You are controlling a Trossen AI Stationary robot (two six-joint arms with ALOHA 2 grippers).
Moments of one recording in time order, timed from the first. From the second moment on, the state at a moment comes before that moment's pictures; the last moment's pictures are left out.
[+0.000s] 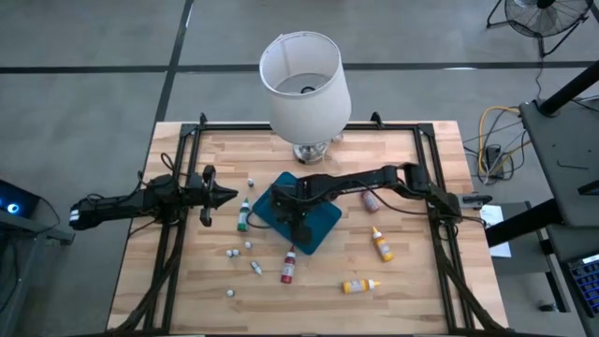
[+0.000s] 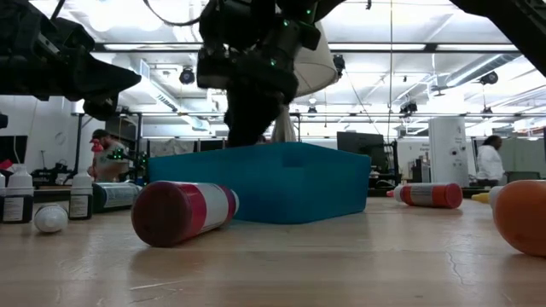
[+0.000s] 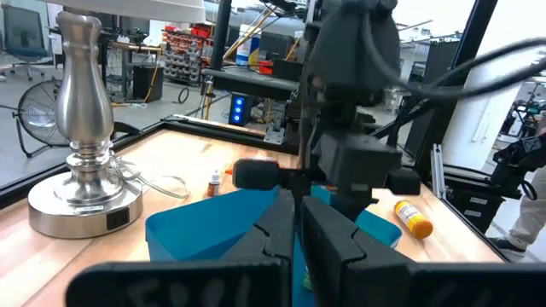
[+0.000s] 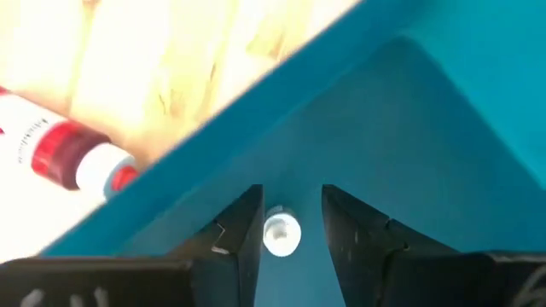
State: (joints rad) left arm 0.12 0.05 0.01 0.02 0.05 -0.18; right arm 0.02 2.24 1.86 -0.77 -0.16 -0.16
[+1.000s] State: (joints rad) left arm 0.12 0.05 0.01 0.02 0.05 -0.18; right arm -0.04 2.01 1.73 -0.84 -0.16 -0.04
